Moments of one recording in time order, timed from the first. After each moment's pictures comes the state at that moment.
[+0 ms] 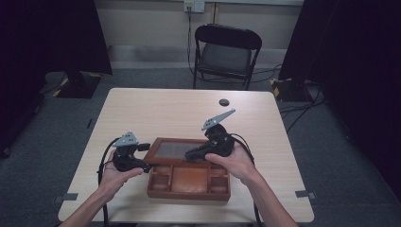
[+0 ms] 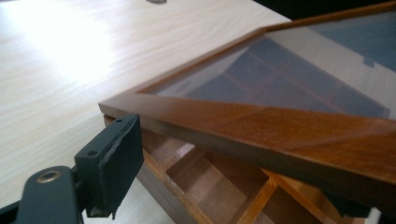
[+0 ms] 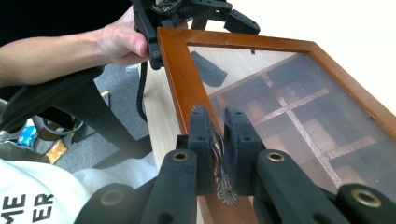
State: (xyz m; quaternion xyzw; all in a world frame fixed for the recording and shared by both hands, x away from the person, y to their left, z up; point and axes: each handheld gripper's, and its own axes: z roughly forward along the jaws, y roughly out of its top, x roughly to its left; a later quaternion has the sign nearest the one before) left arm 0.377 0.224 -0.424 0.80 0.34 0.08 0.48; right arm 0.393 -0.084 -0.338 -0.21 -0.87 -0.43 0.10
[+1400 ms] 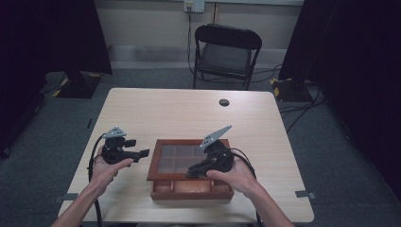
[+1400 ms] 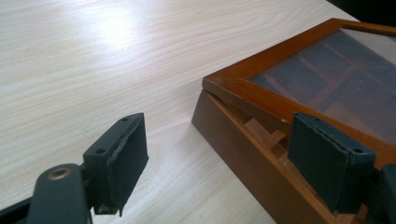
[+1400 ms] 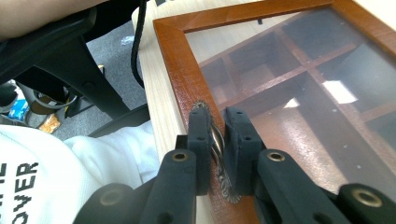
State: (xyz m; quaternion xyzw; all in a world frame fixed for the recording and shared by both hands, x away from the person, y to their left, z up) left arm 0.400 0.262 -0.434 0.78 0.42 0.11 0.45; right arm 0.370 -0.086 -0.372 -0.20 -0.89 -0.39 0.10
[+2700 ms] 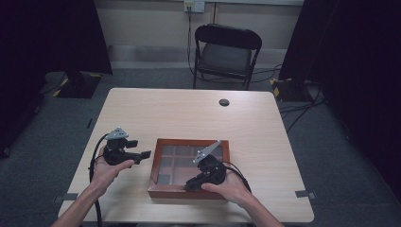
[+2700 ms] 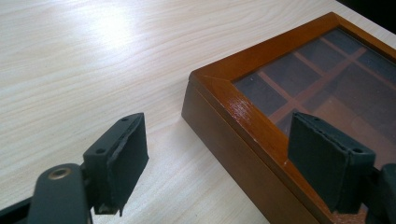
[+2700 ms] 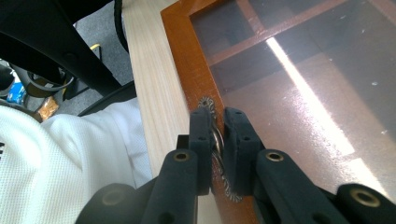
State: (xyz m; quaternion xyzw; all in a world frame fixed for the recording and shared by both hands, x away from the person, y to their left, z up) left arm 0.398 0.258 -0.434 0.79 0.41 0.11 0.45; right arm 0.362 -0.073 -0.426 -0.20 -0.91 -0.35 0.12
